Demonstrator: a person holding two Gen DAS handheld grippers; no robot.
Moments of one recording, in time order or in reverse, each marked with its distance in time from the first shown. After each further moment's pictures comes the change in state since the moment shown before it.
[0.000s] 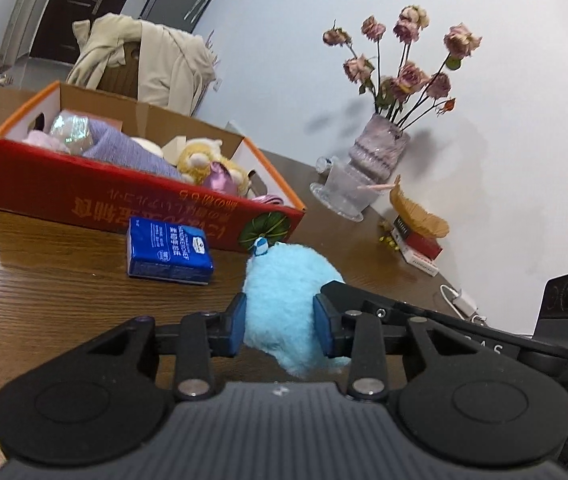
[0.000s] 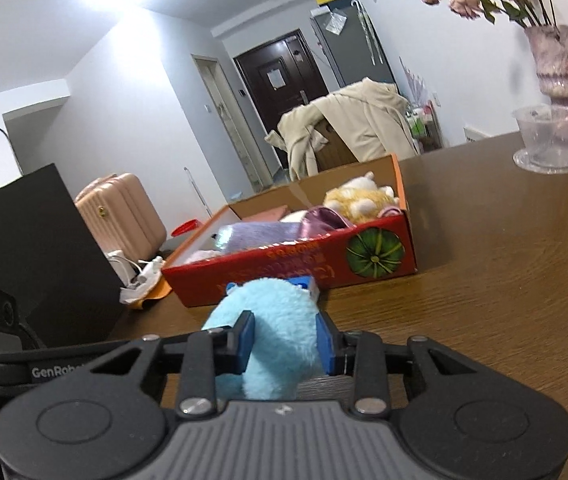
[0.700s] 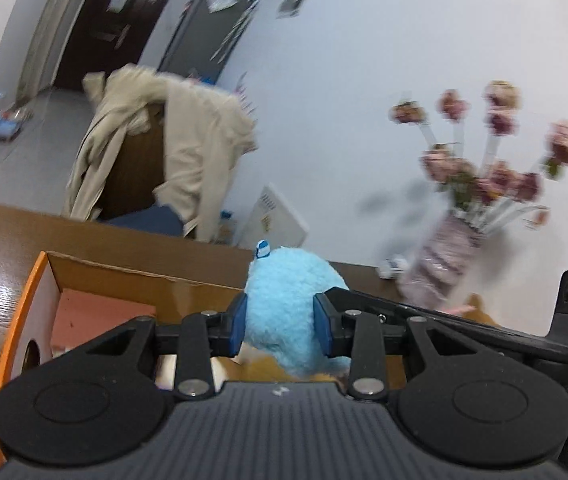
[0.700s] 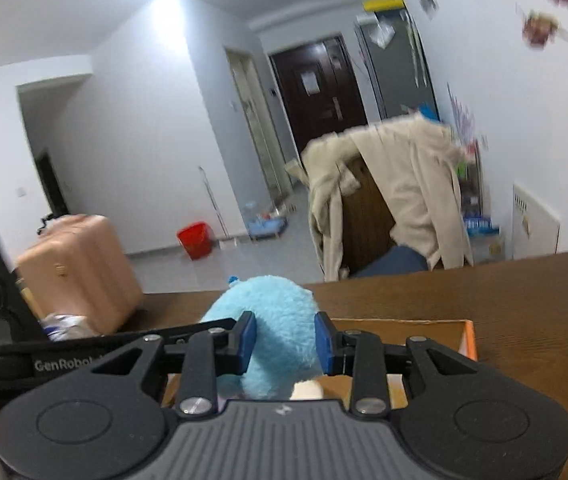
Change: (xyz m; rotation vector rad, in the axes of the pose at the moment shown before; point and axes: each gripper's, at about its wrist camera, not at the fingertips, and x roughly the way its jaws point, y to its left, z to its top) left arm 0.125 0.098 0.219 -0.031 -0.082 0.097; right arm 0.203 -0.005 0.205 -0.129 0.031 0.025
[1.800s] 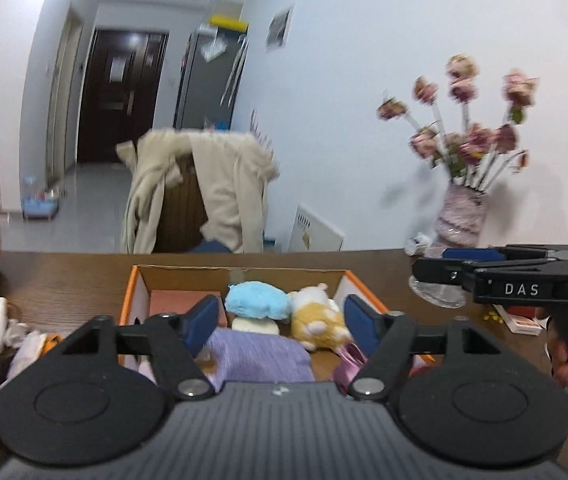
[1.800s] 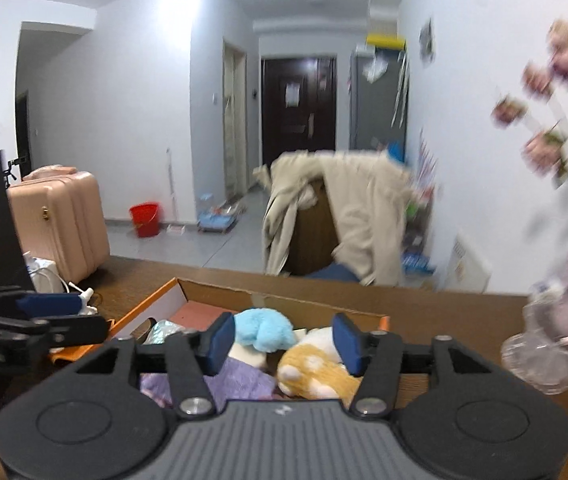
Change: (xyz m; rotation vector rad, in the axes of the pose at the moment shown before) left arm -0.159 -0.052 -0.079 0.265 -0.134 0.140; right arm -0.129 0.060 -0.047 -0.245 -0.071 -0.217
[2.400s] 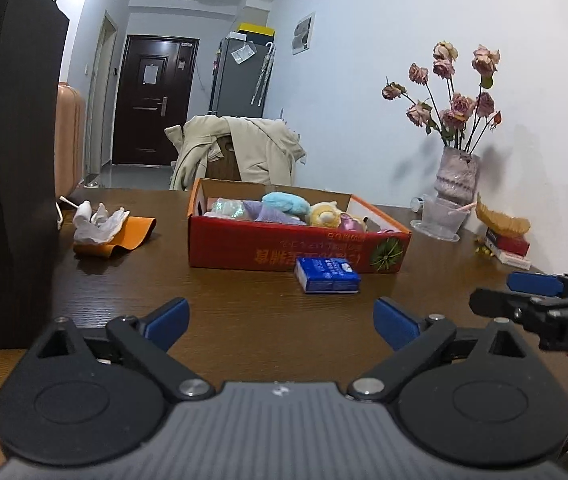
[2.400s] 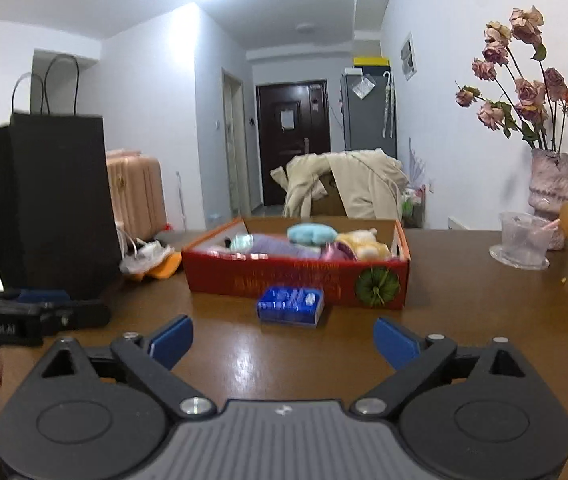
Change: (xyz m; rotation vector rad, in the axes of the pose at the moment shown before) left arm -0.152 -0.014 -0.149 -0.015 -0.005 0.105; right arm -0.153 0.088 -0.180 0.074 -0.065 0.000
